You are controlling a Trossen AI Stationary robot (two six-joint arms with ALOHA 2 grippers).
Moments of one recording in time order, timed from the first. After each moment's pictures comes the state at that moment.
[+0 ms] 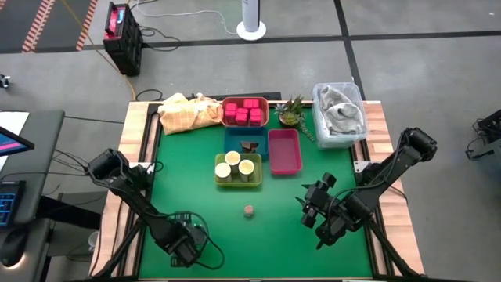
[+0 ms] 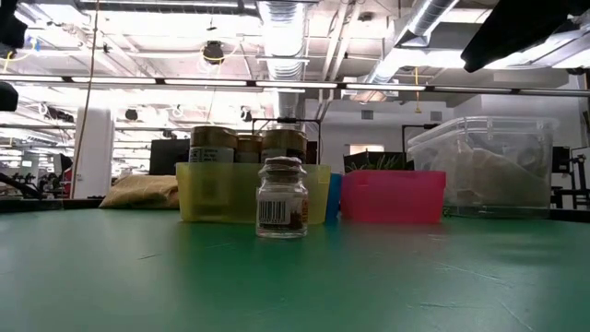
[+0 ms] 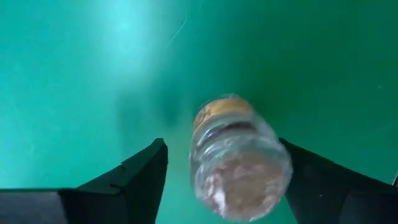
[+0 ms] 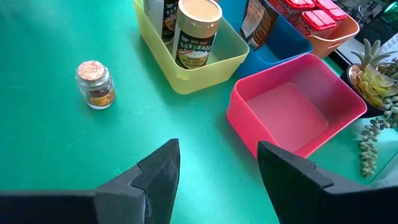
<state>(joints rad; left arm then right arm) -0.81 1.75 1.14 -0.86 0.00 -0.82 0.73 1.47 1.09 -0.95 0.92 1.04</state>
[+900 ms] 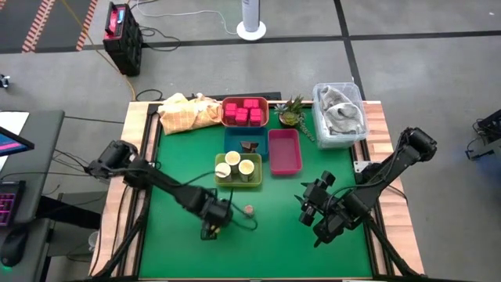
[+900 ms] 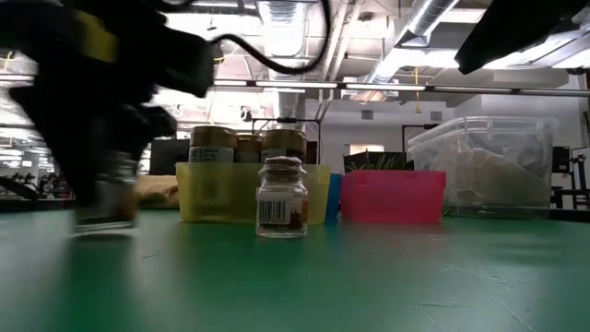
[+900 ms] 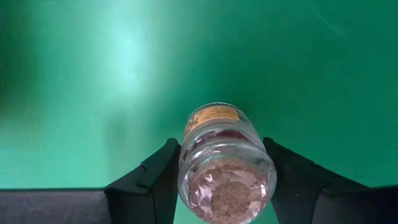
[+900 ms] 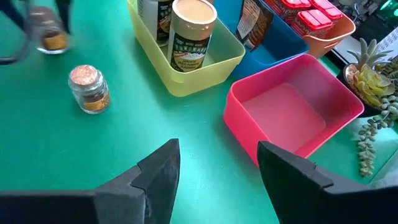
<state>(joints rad) -0.41 1.75 1.14 -0.70 -0.02 -0.46 0.70 1.47 1.09 -0.94 0.92 1.03</state>
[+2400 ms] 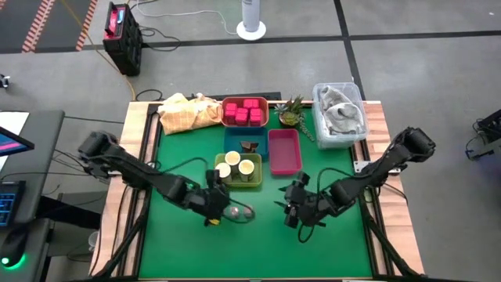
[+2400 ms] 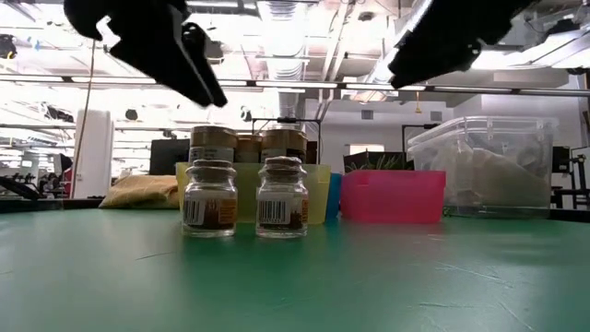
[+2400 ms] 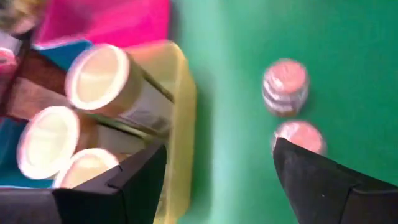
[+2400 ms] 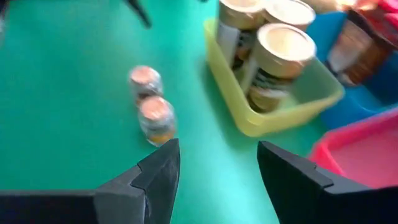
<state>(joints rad) -0.45 1.46 1.02 -0.45 -0.56 -0.21 0.52 1.48 0.95 -0.27 0.67 0.54</state>
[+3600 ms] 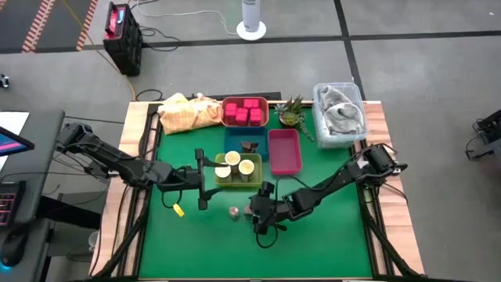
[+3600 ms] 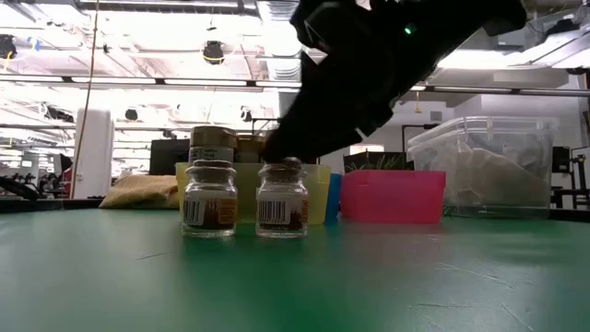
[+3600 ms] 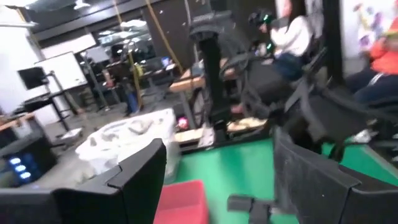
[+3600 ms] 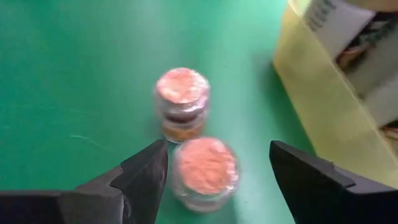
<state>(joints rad) -0.40 1.09 0.66 0.54 -0.51 0.29 0.41 1.94 1.16 0.02 0.48 0.37</state>
